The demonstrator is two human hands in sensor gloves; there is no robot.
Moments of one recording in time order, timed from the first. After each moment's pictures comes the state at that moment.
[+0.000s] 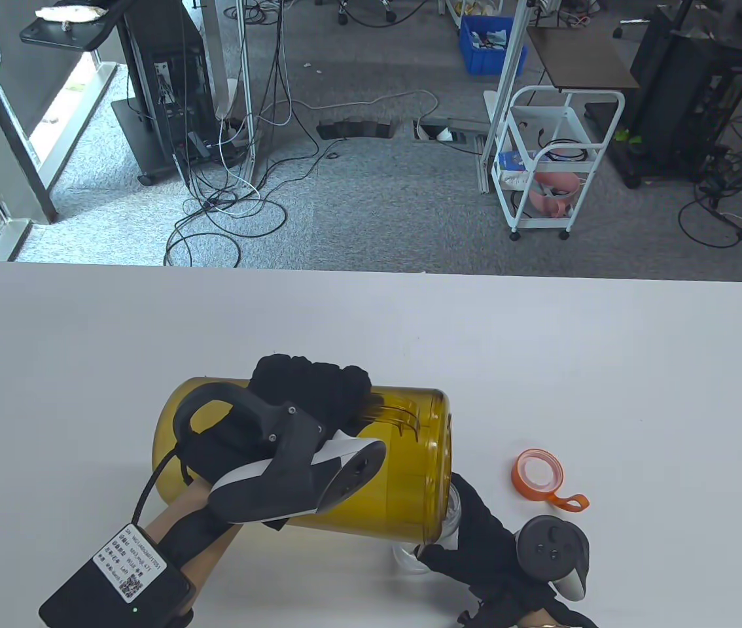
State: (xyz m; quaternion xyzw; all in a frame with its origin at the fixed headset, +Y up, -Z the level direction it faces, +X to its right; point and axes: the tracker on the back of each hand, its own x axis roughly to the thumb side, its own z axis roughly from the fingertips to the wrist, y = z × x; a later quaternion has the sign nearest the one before) left_hand -0.081 -0.450 -0.236 0.18 -0.23 -0.17 0.94; right_hand 0.172 -0.731 -0.247 0.25 0.01 0.83 0.49
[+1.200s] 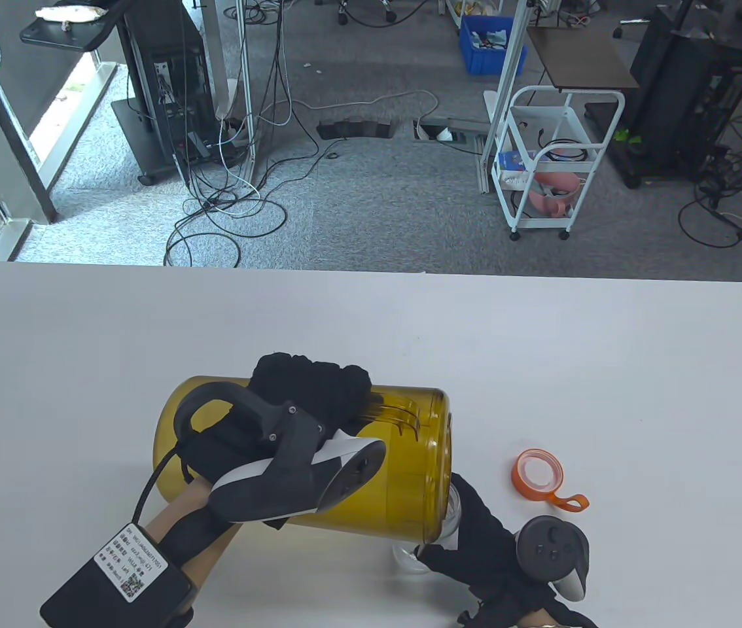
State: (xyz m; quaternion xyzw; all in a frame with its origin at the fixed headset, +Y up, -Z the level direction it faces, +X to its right) left_hand -0.083 -0.450 -0.237 0.18 -0.23 -0.17 0.94; right_hand 0.171 -0.731 -0.246 0.25 0.01 0.83 0.49
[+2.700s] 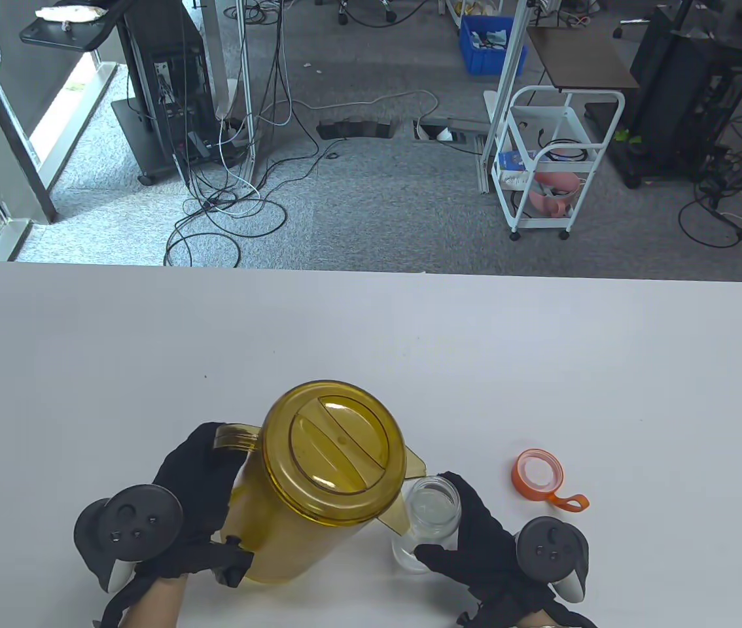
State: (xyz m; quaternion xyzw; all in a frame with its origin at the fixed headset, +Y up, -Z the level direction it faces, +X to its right) left_hand -0.228 -0.624 -0.236 0.22 -0.06 0.40 0.89; right_hand 0.171 -0.732 -0.246 0.25 0.01 0.83 0.49
